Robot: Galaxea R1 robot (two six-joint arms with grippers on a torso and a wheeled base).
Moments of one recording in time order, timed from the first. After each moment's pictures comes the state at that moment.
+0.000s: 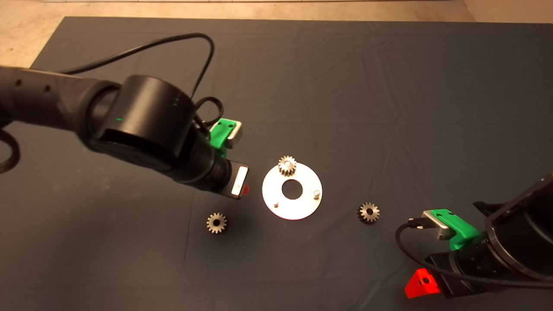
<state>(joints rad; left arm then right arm) -0.48 2.47 -0.66 0.42 1.53 -1.59 0.28 2.24 -0.38 -0.10 -1.53 1.80</state>
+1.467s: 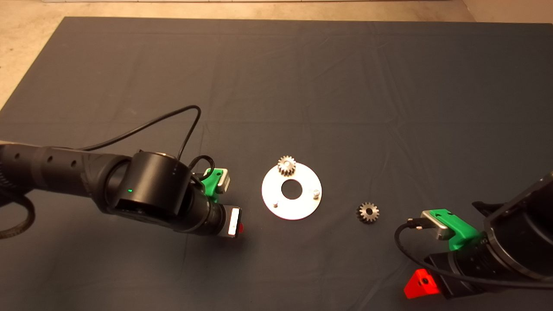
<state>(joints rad) -0.19 2.44 -0.65 0.58 1.53 -1.67 0.28 2.24 -0.38 -0.10 -1.53 1.80</state>
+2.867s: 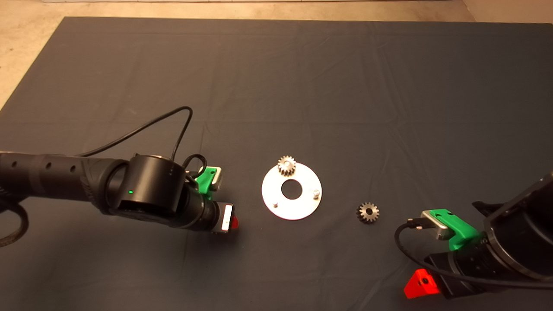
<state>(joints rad) -0.17 2.40 -0.69 0.64 1.53 -1.60 0.28 2.24 -0.38 -0.10 -1.53 1.80</state>
